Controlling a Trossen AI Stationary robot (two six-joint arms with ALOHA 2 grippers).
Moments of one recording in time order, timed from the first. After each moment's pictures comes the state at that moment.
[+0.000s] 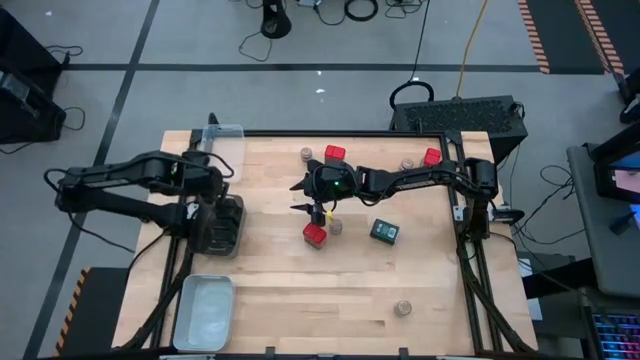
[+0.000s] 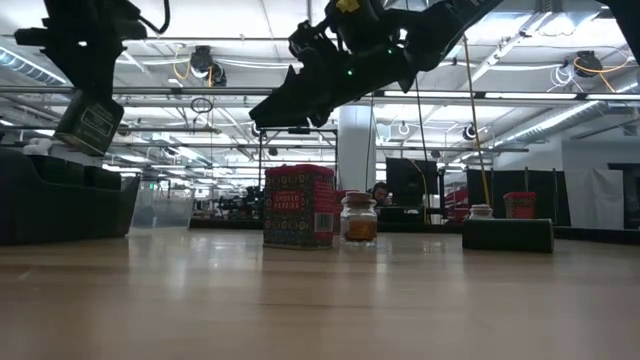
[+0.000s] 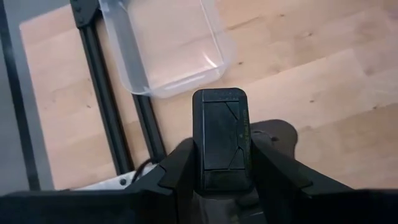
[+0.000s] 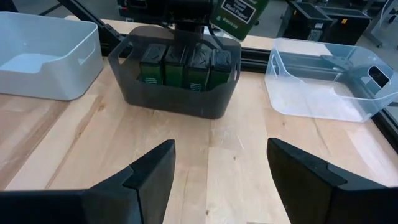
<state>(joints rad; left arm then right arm) 0.10 0.94 1.07 -1.57 -0.42 -1.12 -0.15 1.89 1.24 0.27 -0.16 -0.15</state>
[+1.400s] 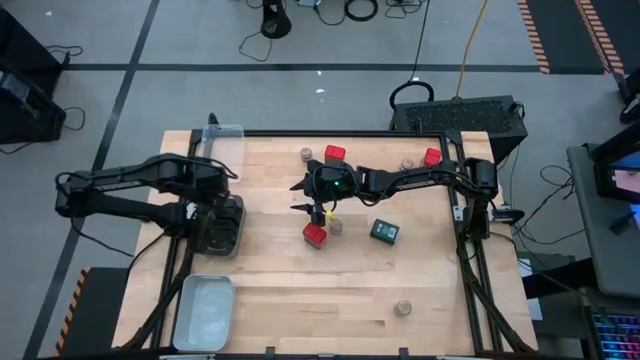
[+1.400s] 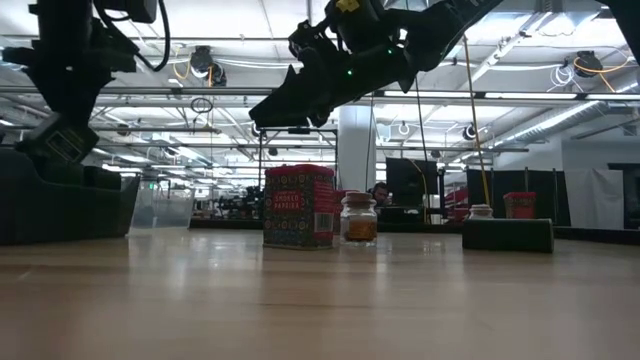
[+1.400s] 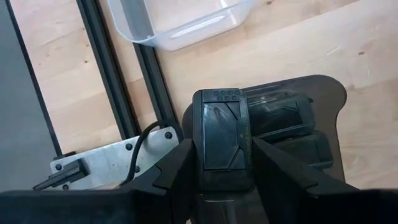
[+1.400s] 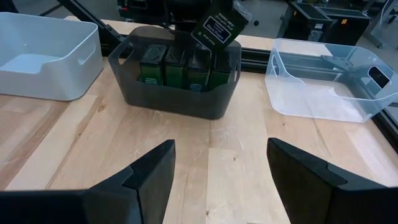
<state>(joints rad) 0.19 0.95 0.94 -1.55 -0.27 -1.07 -0.14 1.89 1.24 0.27 -0.16 -0.15</state>
